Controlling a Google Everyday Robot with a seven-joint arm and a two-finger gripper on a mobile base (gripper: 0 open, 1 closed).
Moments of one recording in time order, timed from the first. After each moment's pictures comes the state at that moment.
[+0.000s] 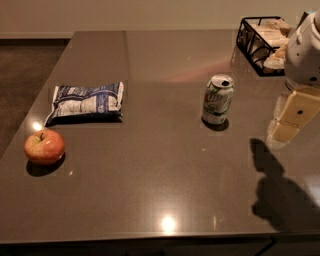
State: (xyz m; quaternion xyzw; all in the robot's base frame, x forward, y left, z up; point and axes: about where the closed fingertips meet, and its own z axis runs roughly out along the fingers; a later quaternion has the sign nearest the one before) arm 0.438 -0.217 0.976 -0.60 0.78 -0.03 0.16
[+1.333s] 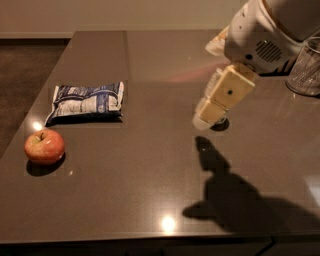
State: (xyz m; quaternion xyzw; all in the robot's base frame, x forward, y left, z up) arm 0.452 -0.096 1.006 -0.60 0.75 0.09 0.27
